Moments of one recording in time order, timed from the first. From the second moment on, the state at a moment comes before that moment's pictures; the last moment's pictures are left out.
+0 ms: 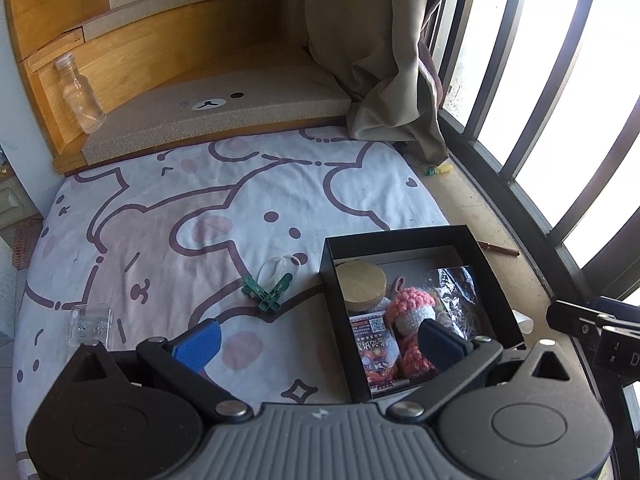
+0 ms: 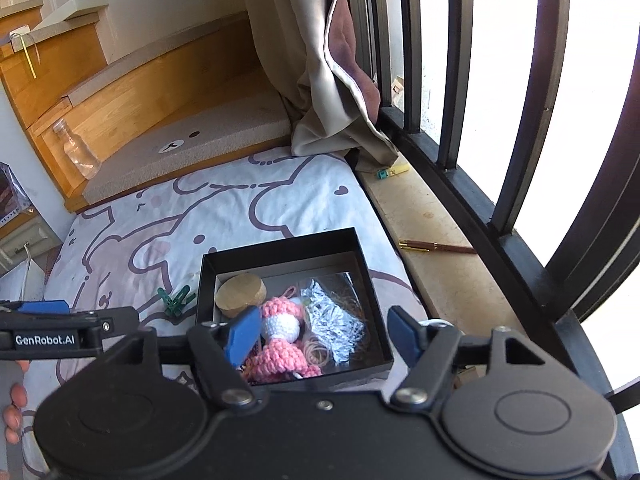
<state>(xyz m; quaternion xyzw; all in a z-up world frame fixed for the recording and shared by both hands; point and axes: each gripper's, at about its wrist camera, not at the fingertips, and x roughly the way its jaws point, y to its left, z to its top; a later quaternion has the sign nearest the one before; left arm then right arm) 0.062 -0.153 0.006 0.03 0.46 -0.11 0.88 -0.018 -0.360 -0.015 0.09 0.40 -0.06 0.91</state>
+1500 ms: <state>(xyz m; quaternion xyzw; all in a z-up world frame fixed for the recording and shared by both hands) 0.045 -0.133 0.008 0.05 0.44 -0.10 0.89 -0.036 -0.367 -0.023 0.05 0.41 -0.12 0.90</state>
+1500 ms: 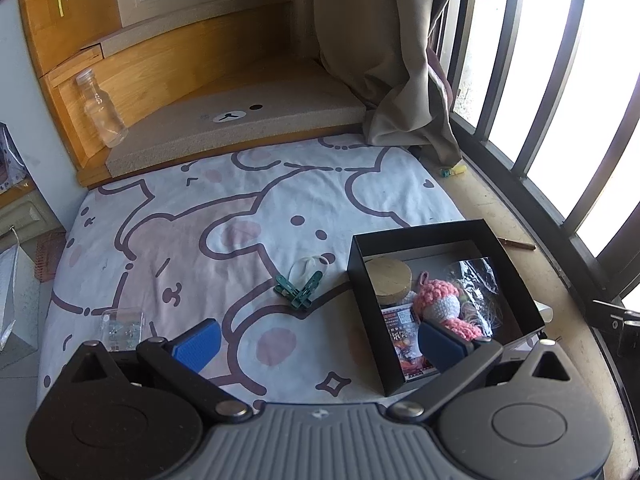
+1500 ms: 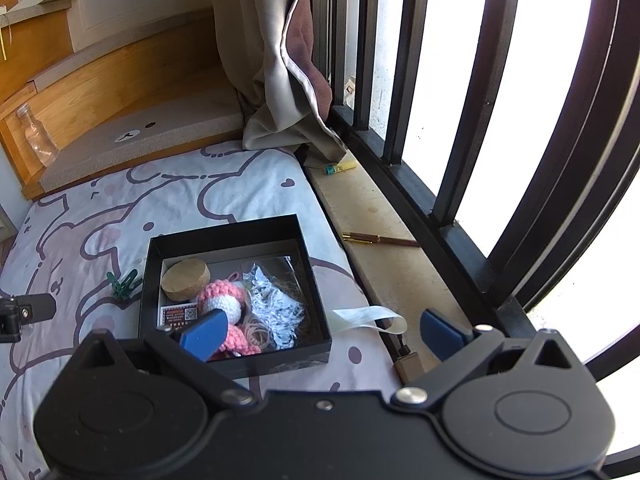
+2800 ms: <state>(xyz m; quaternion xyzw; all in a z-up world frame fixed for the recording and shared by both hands) 0.036 0.020 0.016 0.01 0.42 0.06 0.91 0.039 -0.221 -0.032 0.02 0.41 0.02 0.91</state>
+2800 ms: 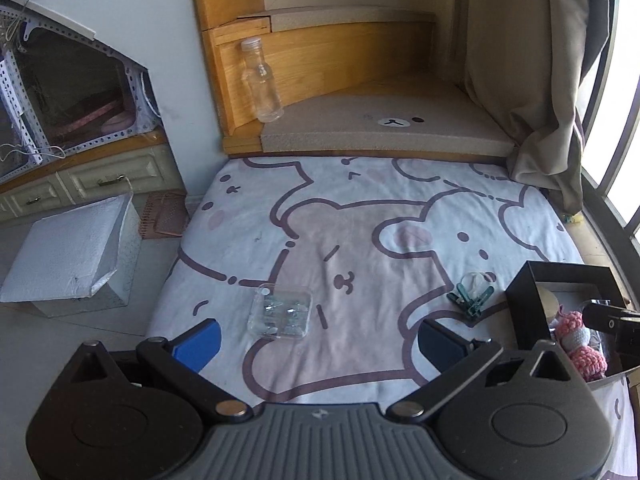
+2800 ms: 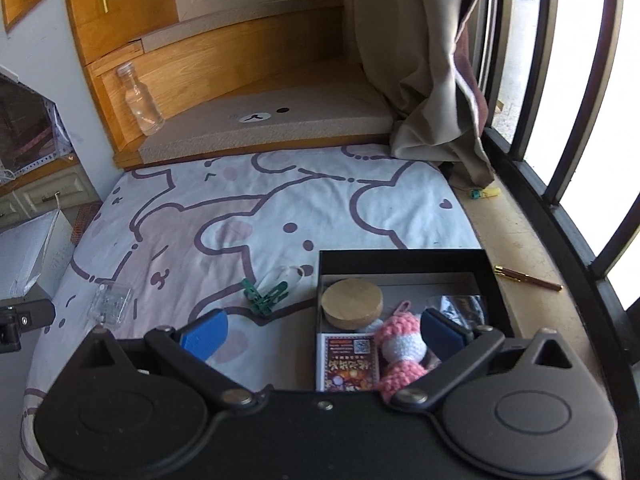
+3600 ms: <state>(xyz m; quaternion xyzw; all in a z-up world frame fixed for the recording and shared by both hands) 0.033 0.059 0.014 -0.01 0.42 0.08 0.91 0.045 -0.176 -0.034 0.01 0.41 0.05 0.91</state>
